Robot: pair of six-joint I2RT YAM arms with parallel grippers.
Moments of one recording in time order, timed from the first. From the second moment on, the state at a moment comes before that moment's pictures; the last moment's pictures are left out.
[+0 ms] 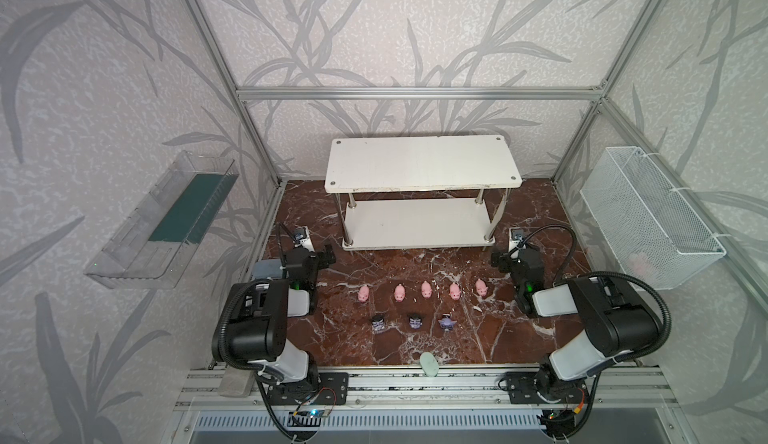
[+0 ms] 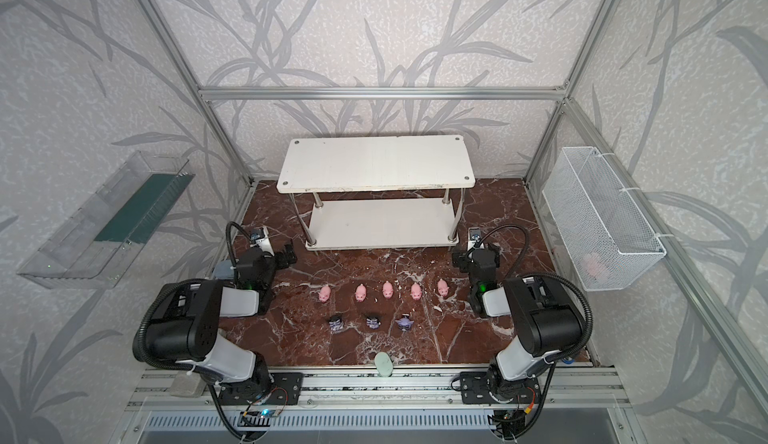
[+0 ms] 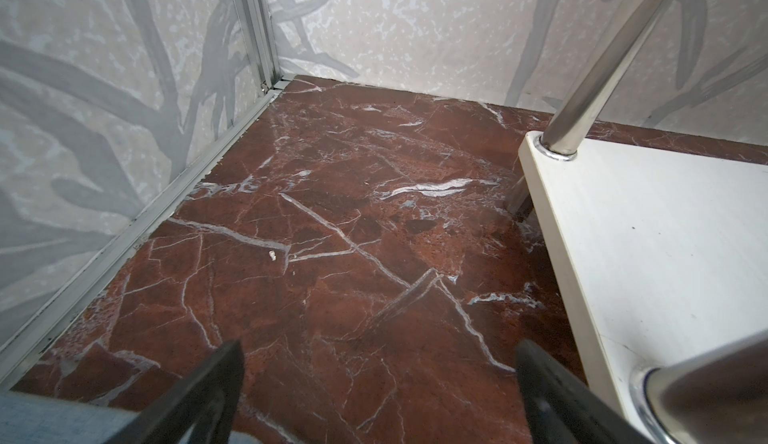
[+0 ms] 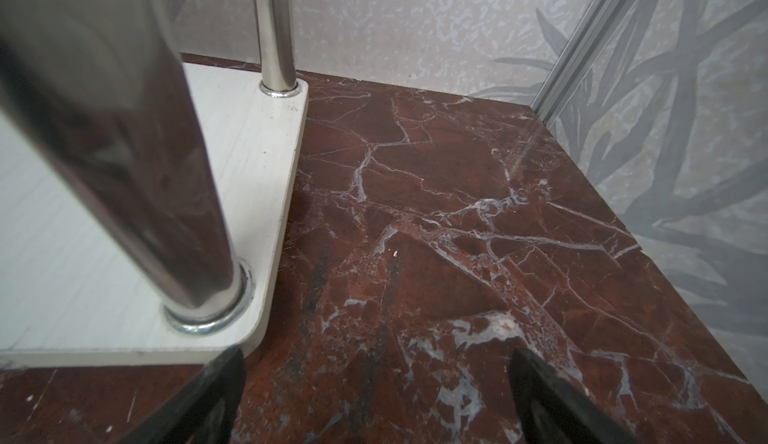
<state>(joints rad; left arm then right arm) 0.10 1.56 0.34 0.89 -0.06 -0.08 0.16 1.61 0.33 0.94 0.25 -0.07</state>
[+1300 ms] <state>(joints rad) -0.13 0.99 0.34 0.51 -0.40 -0.28 0.17 1.08 0.43 0.34 0.27 0.08</state>
